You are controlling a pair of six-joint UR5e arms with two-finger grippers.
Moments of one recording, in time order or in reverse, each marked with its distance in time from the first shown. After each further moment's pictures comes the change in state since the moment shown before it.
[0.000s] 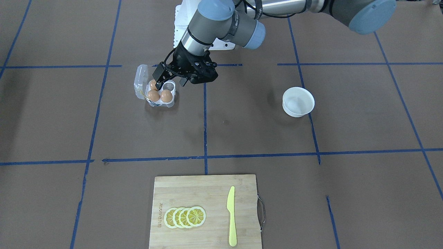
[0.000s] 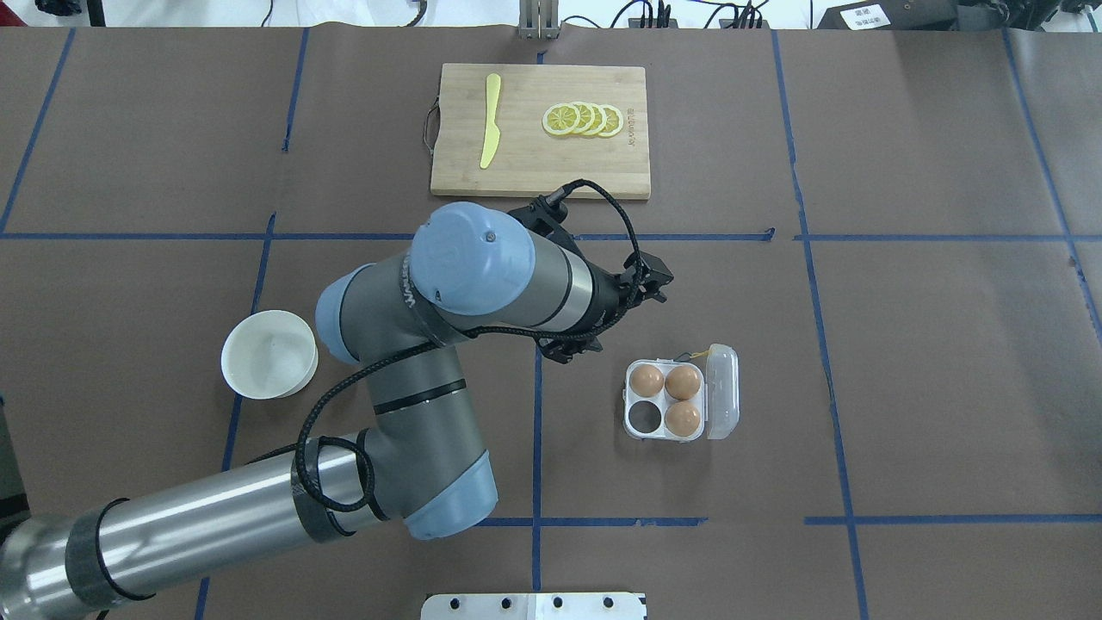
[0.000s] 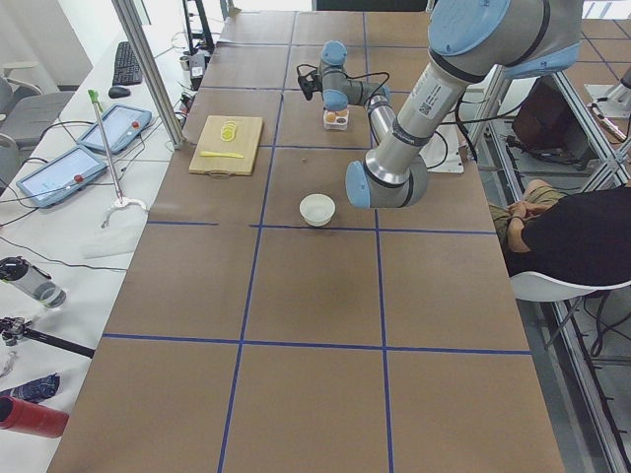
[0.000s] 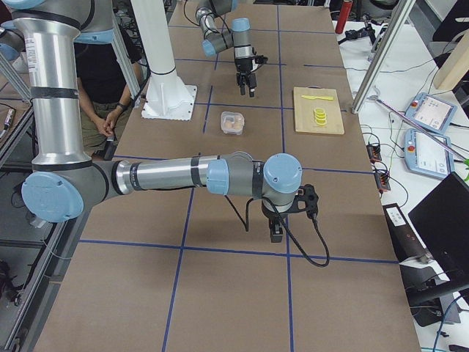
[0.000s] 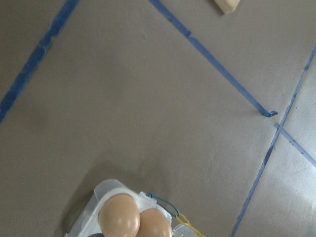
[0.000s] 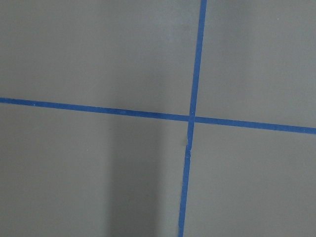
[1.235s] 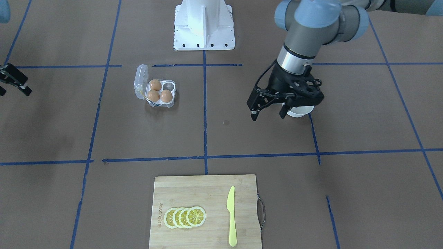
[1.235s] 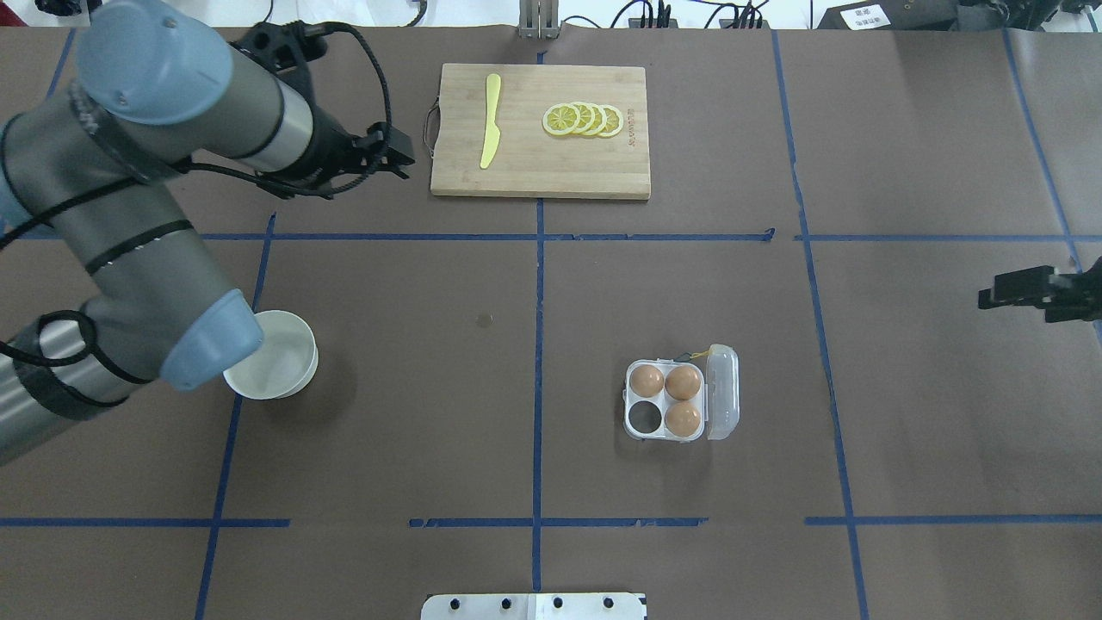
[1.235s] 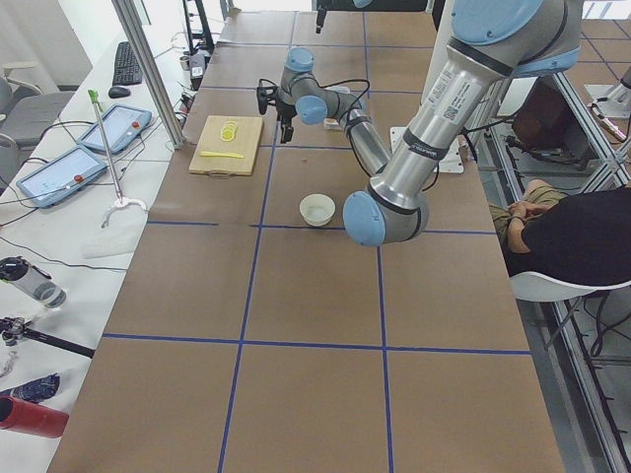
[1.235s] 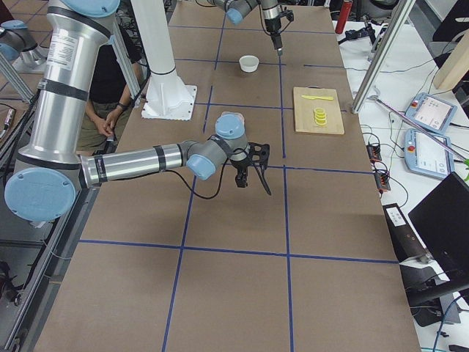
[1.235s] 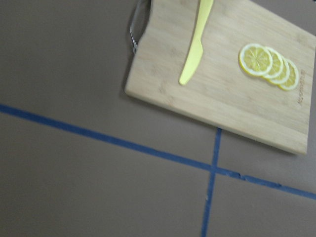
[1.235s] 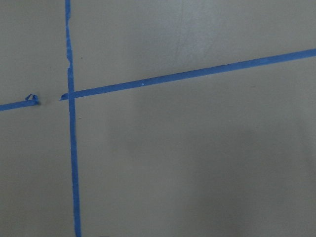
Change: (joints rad) left arm -0.359 0.314 -0.280 0.299 -0.061 0.677; right arm -0.671 -0.283 0.258 0.814 -0.336 1.194
